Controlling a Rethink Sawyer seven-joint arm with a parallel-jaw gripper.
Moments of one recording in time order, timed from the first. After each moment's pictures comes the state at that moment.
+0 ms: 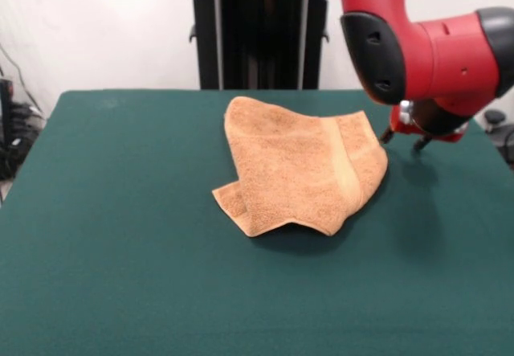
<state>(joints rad) 0.13 -0.27 0.06 1.39 -0.09 1.02 2.12</state>
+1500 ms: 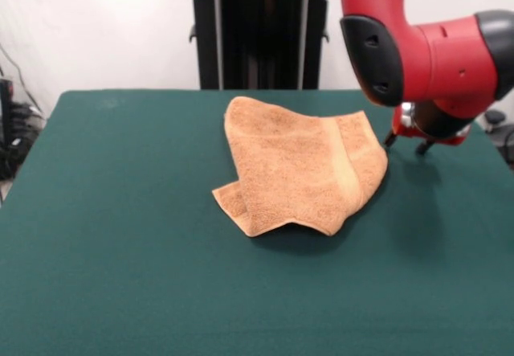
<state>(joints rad) 0.14 -0.26 0.06 1.40 -0.07 1.00 2.12</state>
